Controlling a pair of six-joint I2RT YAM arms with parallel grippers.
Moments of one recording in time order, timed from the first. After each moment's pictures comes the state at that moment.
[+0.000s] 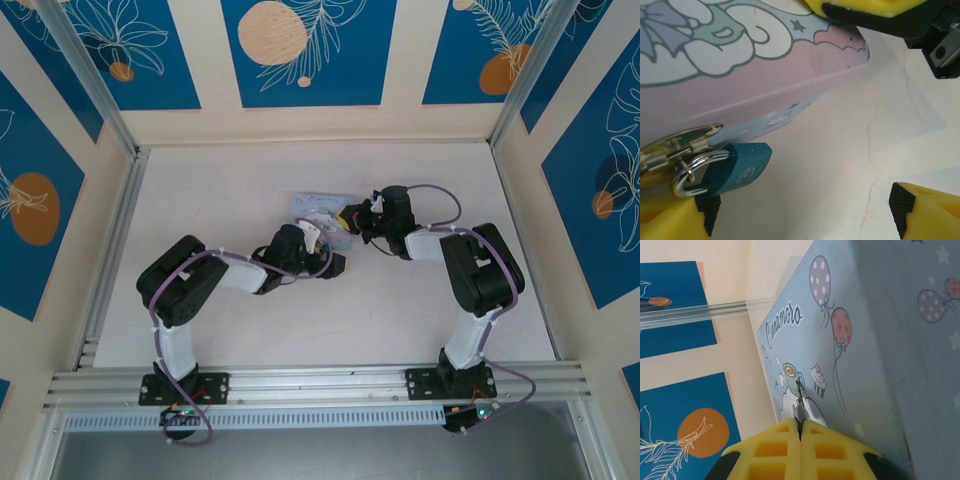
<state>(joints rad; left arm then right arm) -0.72 1.89 0.81 0.53 0.29 -0.45 0.34 1.81 0.87 0.45 -0.57 1.32</state>
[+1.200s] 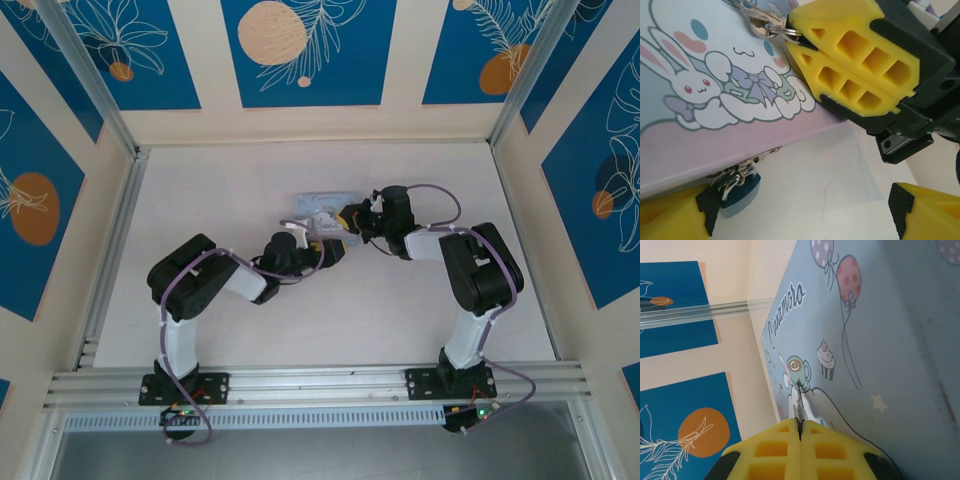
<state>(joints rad) -0.73 1.96 0.73 0.96 0.23 -0.84 0.34 1.82 0.87 0.46 -0.57 1.32</state>
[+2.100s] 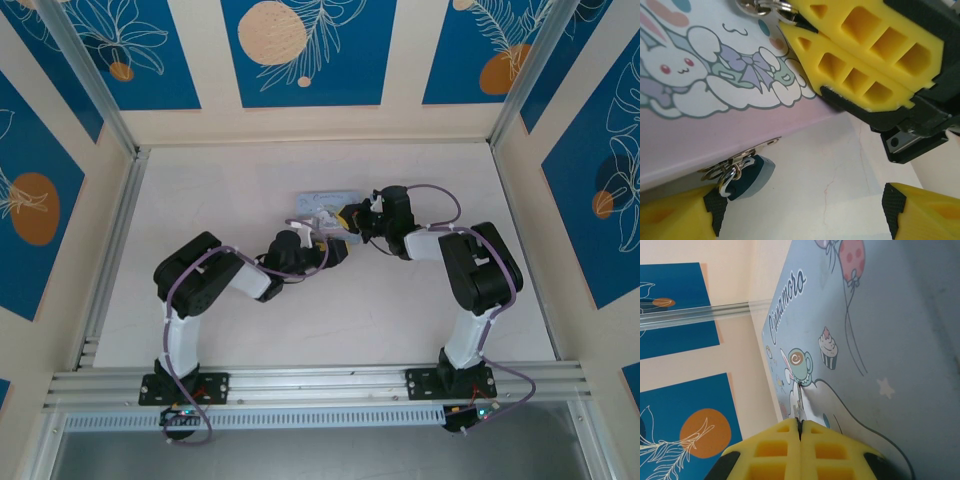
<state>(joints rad) -0.73 2.00 0.77 0.95 0.26 -0.83 0.34 1.83 0.87 0.48 -0.57 1.32</state>
